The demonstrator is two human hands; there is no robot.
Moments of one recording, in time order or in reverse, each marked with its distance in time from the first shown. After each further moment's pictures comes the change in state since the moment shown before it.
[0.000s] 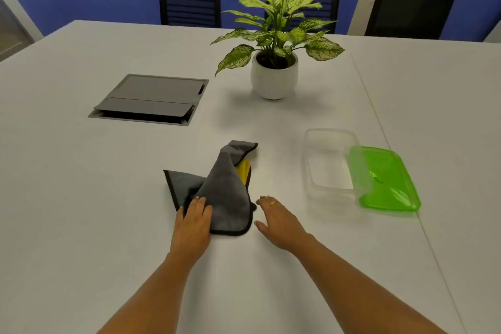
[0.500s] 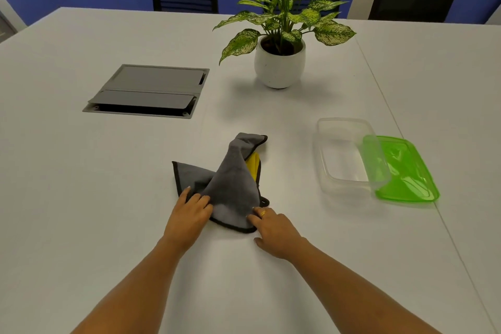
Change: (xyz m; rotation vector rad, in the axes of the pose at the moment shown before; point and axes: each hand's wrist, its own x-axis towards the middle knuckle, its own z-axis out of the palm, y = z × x) left_hand 0.027 -0.050 -0.008 0.287 0.168 0.415; right_hand 0.025 -0.019 0.047 -0.308 -0.197 -0.061
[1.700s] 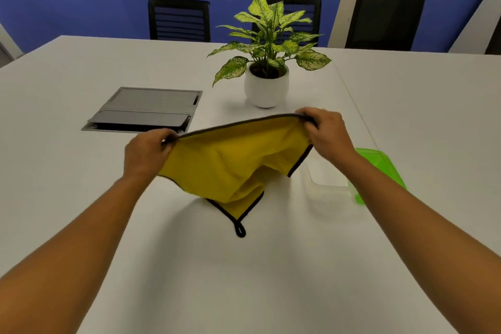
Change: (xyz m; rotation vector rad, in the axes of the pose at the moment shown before) left_hand 0.037 -0.087 -0.129 -0.516 0.525 -0.470; right_hand -0.077 0.041 -0.214 0.494 0.943 0.084
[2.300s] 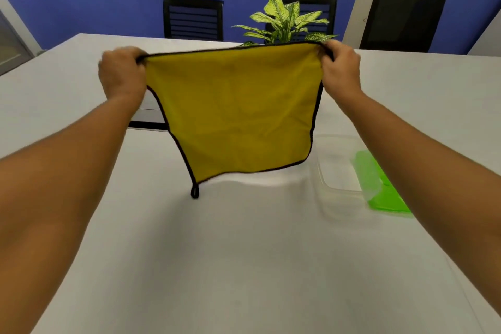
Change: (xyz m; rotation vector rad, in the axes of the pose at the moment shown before) left_hand 0.103 0.007 -0.078 0.053 0.295 -0.174; right_hand 0.095 -0.042 -0.010 0.143 0.225 0.008
